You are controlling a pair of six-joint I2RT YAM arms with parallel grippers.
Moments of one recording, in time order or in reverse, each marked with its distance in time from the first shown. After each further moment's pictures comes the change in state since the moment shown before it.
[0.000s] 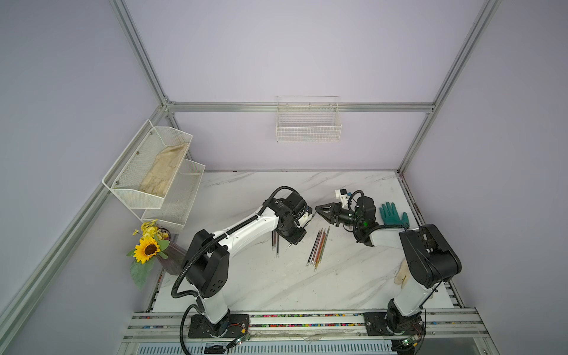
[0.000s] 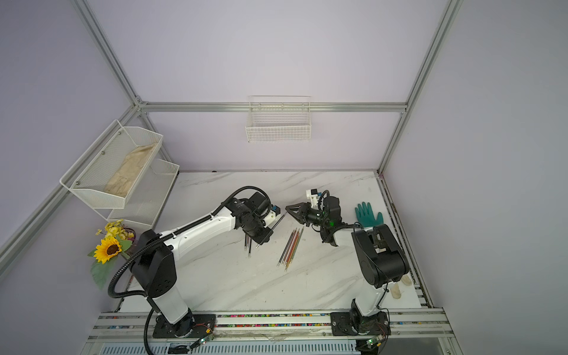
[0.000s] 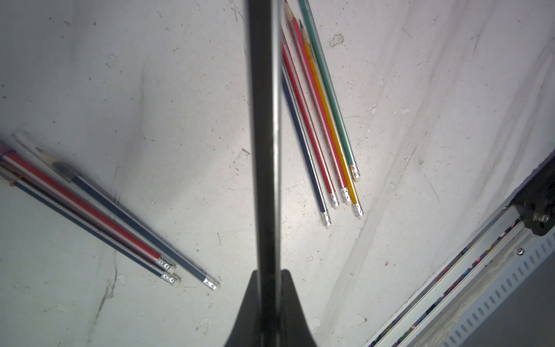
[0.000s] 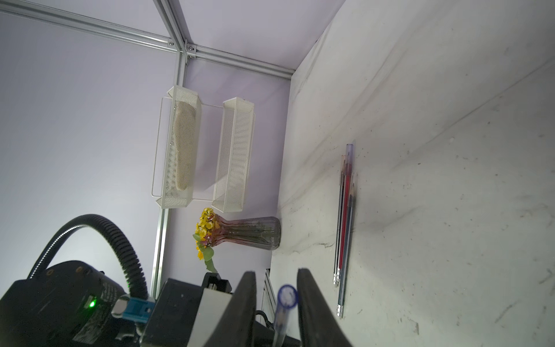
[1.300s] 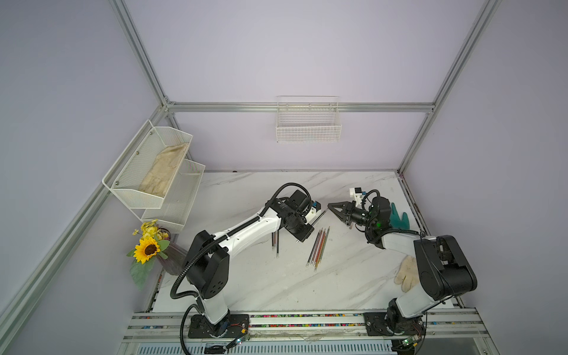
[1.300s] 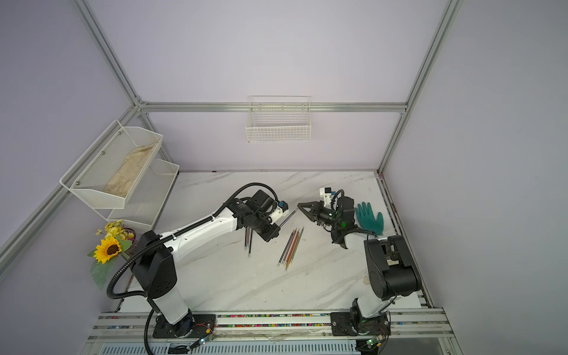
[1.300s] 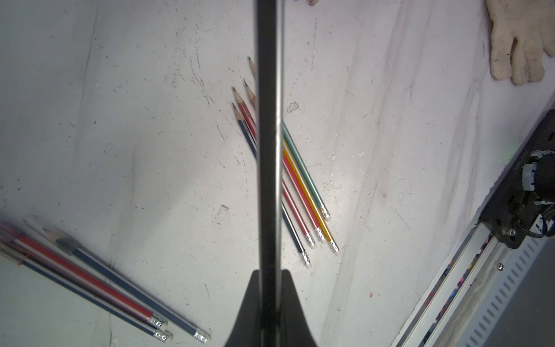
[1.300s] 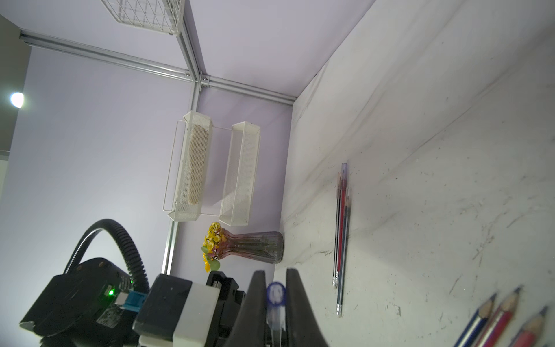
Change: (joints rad) left arm -0.027 0.000 0.027 0.103 0.033 0.026; right arm -0.151 -0.138 -0.063 -0.061 -0.011 -0.023
